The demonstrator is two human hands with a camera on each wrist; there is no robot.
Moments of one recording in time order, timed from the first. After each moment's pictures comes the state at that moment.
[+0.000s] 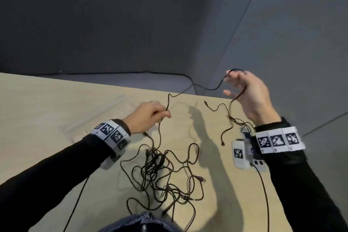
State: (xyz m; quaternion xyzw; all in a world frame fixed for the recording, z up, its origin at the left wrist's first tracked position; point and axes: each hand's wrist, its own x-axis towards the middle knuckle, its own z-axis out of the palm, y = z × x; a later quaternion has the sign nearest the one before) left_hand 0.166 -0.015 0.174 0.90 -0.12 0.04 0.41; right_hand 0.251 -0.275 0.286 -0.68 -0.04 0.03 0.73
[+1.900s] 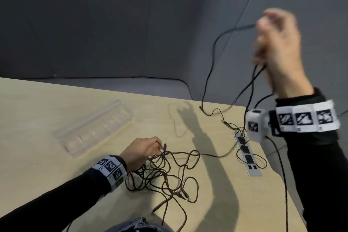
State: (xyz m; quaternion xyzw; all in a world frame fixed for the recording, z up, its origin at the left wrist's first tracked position) left_hand 0.120 -0.038 0.103 0.89 -0.09 -0.05 0.44; right_hand 0.249 -0.270 0.391 -0.72 -0.22 -0.17 0.64
